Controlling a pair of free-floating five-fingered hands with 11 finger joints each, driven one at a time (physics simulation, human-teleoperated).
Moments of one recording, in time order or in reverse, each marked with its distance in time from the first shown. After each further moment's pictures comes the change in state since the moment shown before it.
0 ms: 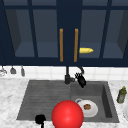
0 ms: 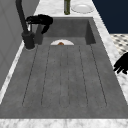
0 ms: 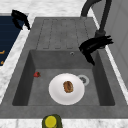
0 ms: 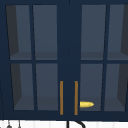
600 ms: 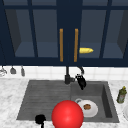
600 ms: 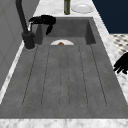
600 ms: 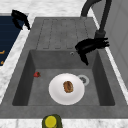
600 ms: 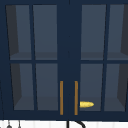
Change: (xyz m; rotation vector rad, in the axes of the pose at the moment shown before) left hand 0.000 0.000 0.000 0.000 0.000 0.000; right hand 0.010 -0.013 0.017 0.095 0.094 -0.083
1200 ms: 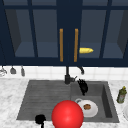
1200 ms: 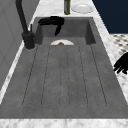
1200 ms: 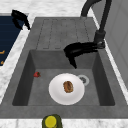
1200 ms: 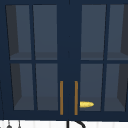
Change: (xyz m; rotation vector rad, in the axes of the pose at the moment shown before) left hand 0.000 0.000 0.000 0.000 0.000 0.000; right hand 0.008 -0.010 0.061 0.053 0.060 -0.035
